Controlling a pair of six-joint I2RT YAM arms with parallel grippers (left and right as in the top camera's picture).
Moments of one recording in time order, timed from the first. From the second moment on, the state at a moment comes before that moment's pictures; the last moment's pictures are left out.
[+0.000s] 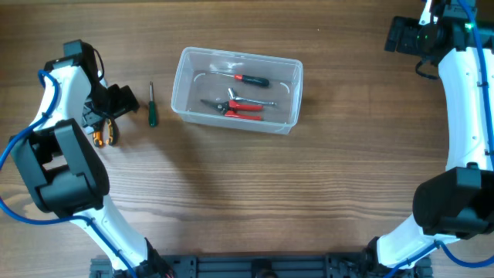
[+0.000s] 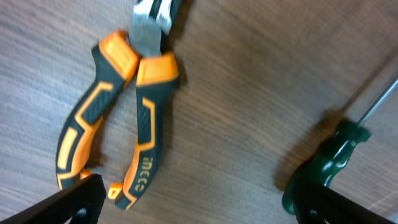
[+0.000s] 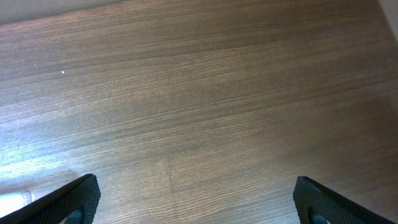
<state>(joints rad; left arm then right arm) 0.27 2.05 1.53 -1.03 0.00 -0.26 -0.13 1.83 1.81 -0.93 0.17 0.06</state>
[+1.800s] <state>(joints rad) 0.27 2.05 1.38 -0.80 -0.02 -0.15 -0.13 1.83 1.81 -0.93 0.17 0.06</state>
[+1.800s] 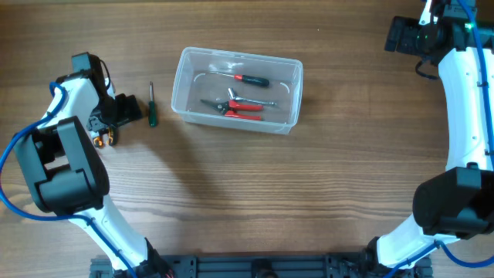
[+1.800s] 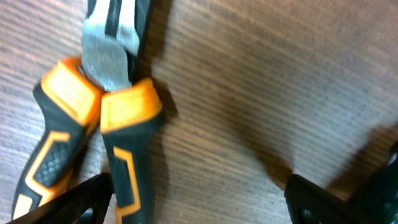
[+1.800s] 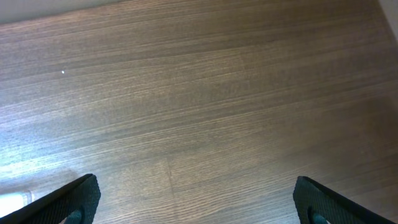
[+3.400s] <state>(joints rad) 0.27 1.85 1.50 -0.78 -0.13 -0.13 -0.13 1.83 1.81 -0.93 0.17 0.06</state>
